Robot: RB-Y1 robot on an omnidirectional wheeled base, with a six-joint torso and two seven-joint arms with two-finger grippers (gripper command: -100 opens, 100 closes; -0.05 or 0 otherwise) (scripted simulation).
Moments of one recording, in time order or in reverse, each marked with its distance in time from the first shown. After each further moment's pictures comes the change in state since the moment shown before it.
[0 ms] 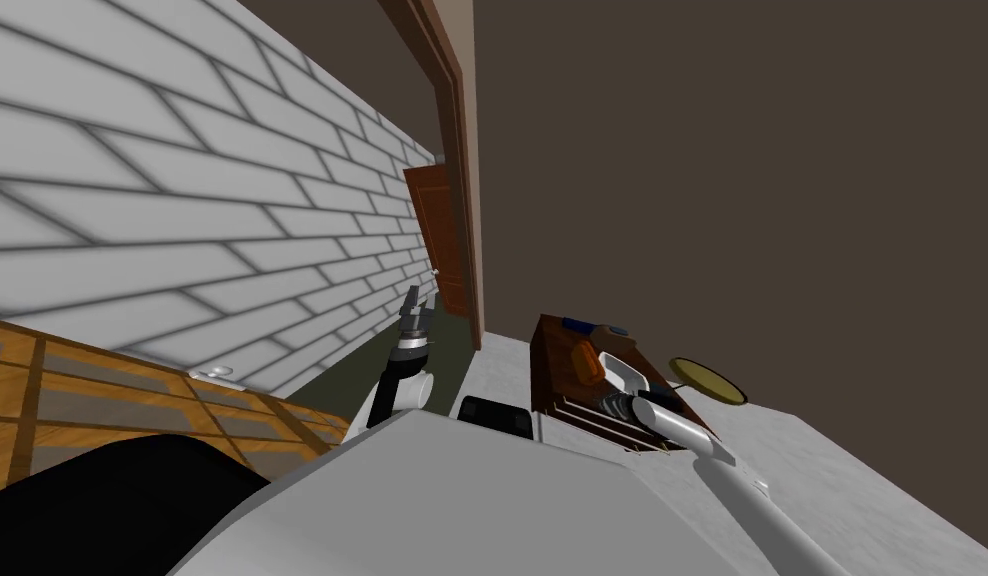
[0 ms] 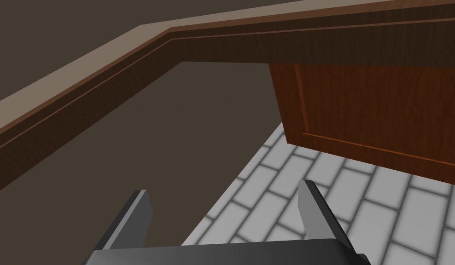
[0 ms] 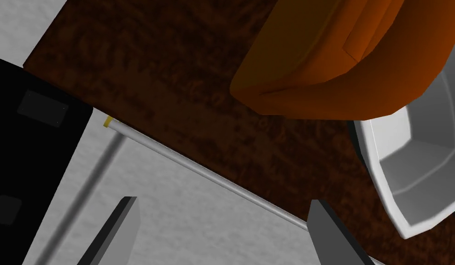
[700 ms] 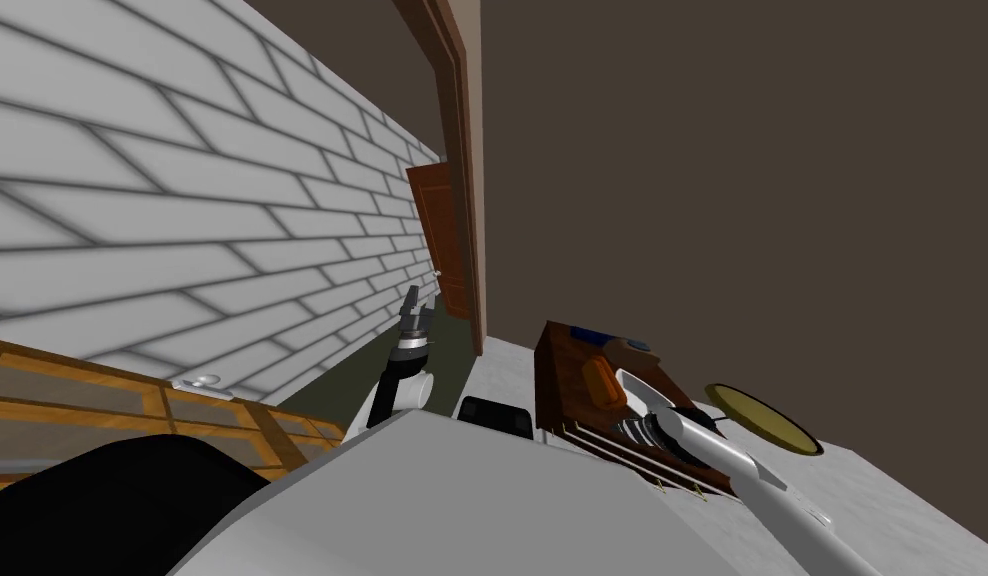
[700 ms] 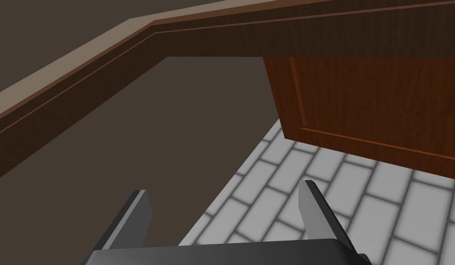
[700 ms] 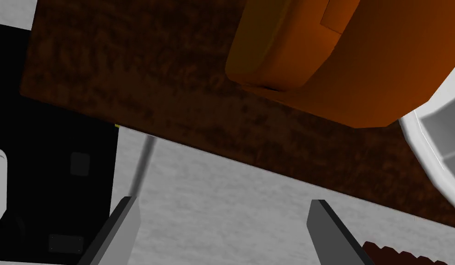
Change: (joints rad) left arm 0.000 0.000 0.000 0.000 0.000 0.000 0.000; right arm 0.003 -0.089 0.017 0.122 -0.132 0.175 -0.148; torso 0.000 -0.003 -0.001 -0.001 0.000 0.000
